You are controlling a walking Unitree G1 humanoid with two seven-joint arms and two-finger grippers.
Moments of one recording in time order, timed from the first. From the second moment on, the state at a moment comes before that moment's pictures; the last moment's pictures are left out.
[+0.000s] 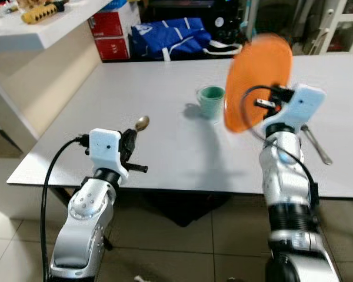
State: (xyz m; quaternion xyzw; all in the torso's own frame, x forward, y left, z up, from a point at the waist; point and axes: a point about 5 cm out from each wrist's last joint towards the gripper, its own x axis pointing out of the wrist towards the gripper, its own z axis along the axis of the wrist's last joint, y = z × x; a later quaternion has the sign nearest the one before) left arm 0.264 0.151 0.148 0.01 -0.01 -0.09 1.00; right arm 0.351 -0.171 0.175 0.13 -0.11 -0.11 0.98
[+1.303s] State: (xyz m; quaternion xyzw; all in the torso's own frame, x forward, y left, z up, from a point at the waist) left arm 0.257 0.163 0.150 0.03 0.00 -0.10 0.99; right arm 0.347 -0.238 0.138 0.22 -0.06 -0.26 0.94
